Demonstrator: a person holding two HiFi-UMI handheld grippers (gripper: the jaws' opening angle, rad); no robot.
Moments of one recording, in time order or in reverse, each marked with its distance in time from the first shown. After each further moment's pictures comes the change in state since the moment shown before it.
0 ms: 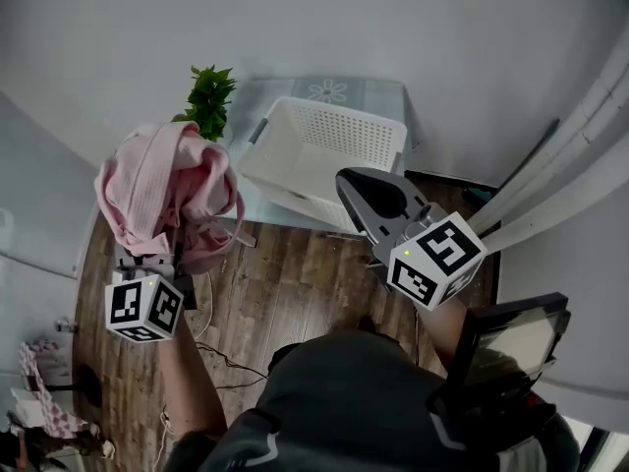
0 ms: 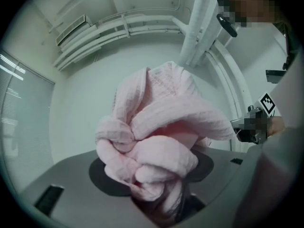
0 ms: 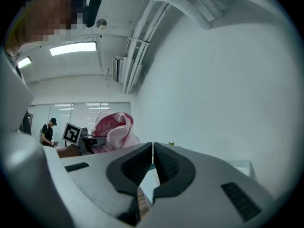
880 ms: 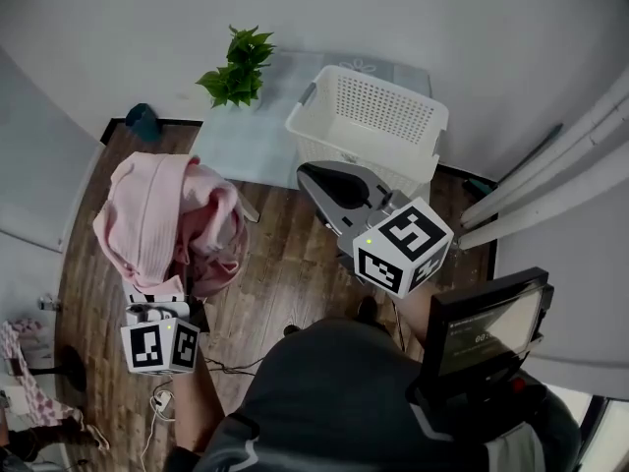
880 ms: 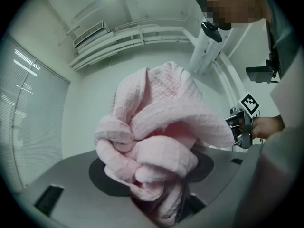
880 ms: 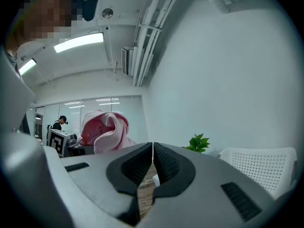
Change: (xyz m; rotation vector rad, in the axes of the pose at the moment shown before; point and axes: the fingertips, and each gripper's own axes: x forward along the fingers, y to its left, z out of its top) left arm -0.144 0.098 -0.069 -0.087 -0.070 0.056; right arm 0.106 0.171 -0.050 -0.005 0.075 0.109
